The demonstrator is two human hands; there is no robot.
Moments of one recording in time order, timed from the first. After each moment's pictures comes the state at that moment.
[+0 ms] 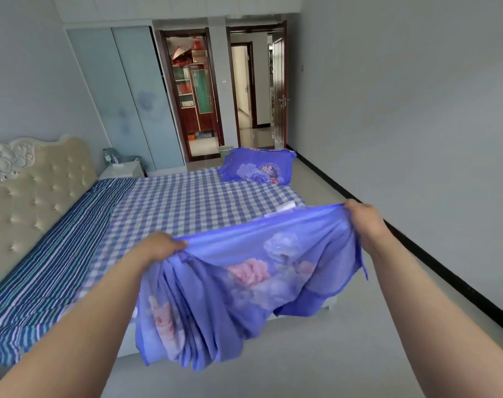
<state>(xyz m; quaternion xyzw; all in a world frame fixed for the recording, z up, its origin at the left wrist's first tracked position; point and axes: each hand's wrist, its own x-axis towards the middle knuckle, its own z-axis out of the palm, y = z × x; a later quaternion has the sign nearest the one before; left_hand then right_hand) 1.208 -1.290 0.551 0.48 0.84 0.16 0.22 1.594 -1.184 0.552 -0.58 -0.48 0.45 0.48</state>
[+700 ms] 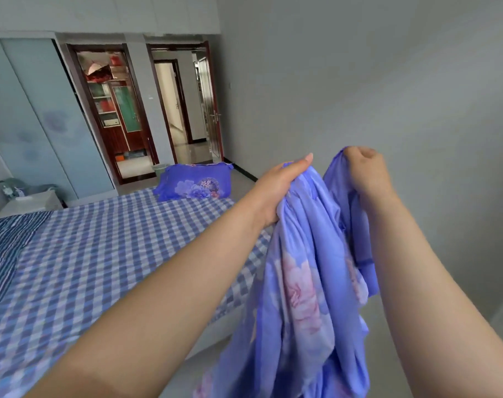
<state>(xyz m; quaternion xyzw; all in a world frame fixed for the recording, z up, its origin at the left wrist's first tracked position) 1.530 -1.260 0.666 0.55 0.36 0.42 0.62 1.696 -1.228 0.661 -0.57 -0.50 0.18 0.62</state>
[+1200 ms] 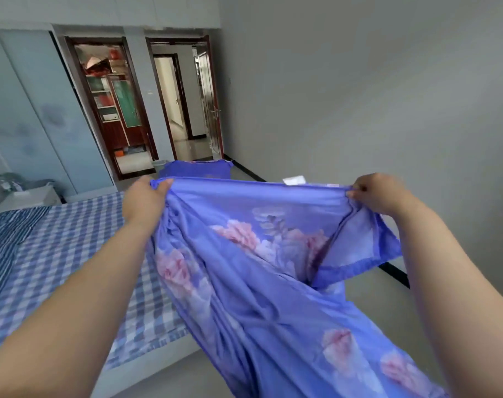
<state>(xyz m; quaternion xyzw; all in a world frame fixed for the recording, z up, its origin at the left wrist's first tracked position) 1.338 -1.177 0.621 0.52 0.72 0.46 0.06 1.758 -1.203 0.631 -0.72 -0.67 0.02 0.20</state>
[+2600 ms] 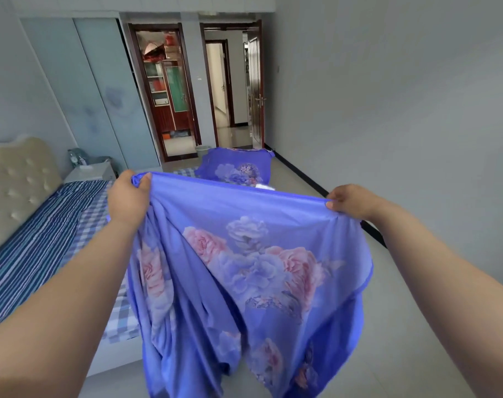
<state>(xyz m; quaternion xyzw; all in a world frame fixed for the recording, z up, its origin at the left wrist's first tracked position) 1.206 -1.204 0.604 0.44 0.75 0.49 -0.04 1.637 -1.138 0.598 -0.60 -0.74 0.22 0.19</state>
